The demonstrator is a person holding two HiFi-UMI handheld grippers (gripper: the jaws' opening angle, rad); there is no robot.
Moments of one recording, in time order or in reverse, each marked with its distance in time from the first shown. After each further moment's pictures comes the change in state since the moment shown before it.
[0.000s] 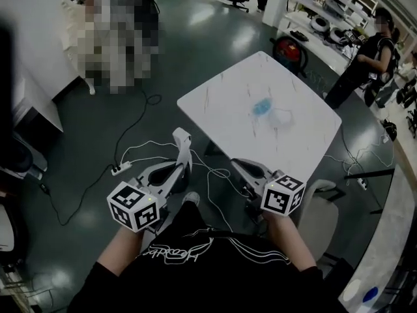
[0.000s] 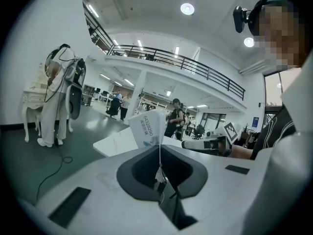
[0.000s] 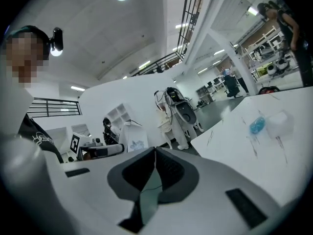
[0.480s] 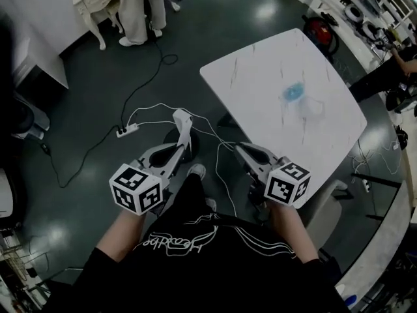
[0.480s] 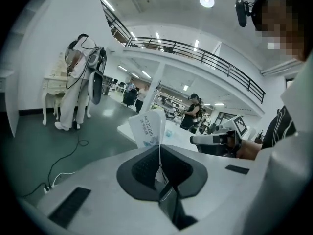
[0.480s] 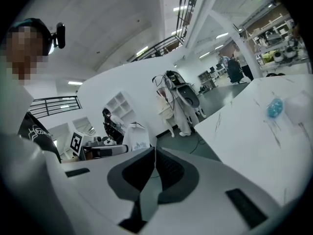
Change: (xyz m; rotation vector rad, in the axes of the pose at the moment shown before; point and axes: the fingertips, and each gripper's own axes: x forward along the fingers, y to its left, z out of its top) left arm -0.001 0.096 -0.050 -0.120 0.081 0.156; right arm 0.086 -0.024 -0.036 0.027 0.156 0.033
